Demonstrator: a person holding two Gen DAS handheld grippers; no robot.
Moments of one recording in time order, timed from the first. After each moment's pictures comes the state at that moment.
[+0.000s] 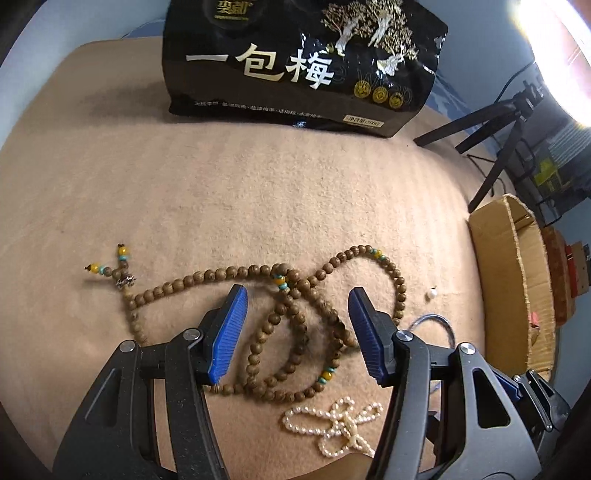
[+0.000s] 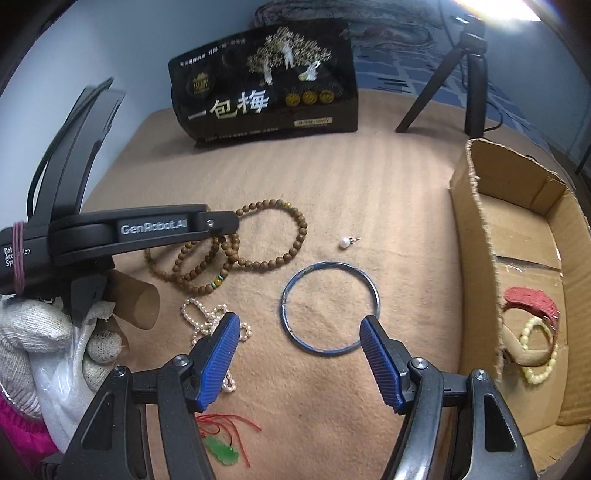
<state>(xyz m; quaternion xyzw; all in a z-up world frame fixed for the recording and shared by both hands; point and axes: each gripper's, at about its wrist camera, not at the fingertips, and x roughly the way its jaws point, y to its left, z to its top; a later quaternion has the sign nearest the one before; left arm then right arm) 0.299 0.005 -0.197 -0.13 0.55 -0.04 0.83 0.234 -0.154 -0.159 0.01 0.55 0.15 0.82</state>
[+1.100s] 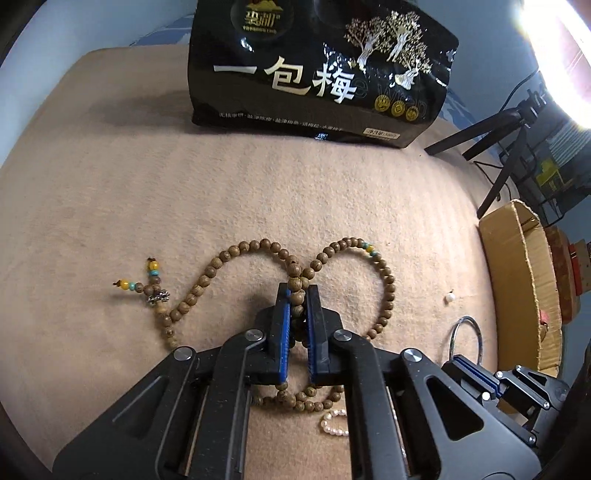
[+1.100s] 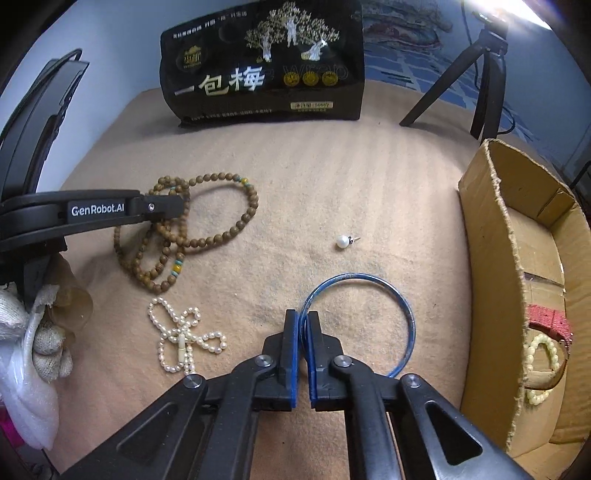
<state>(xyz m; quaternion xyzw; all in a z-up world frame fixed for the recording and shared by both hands) 0.295 0.029 -0.196 -0.13 0.53 -0.04 0.83 0.246 -0.148 -0.176 -0.03 0.54 0.14 0.83</state>
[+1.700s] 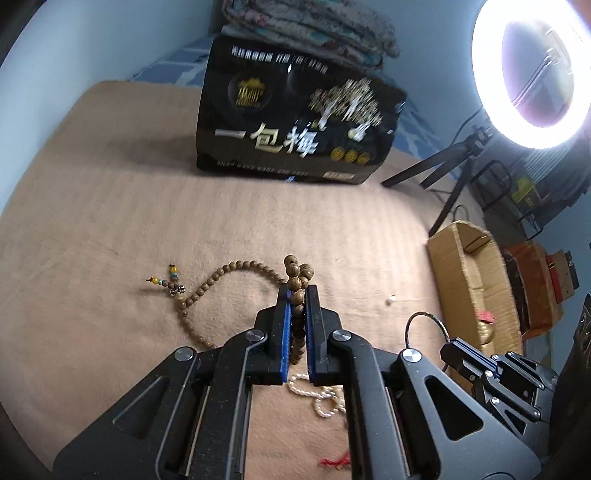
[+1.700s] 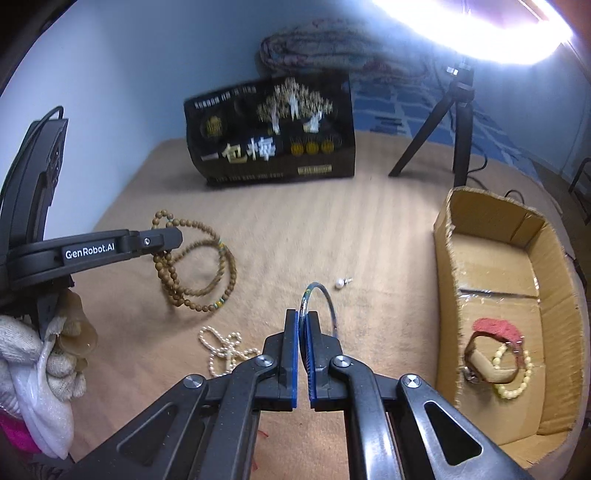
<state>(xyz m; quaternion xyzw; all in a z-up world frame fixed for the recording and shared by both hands) 0.251 0.041 -0.122 -0.16 0.48 -0.07 0.86 0.221 -0.166 -0.109 0.01 0.48 0.16 0.86</state>
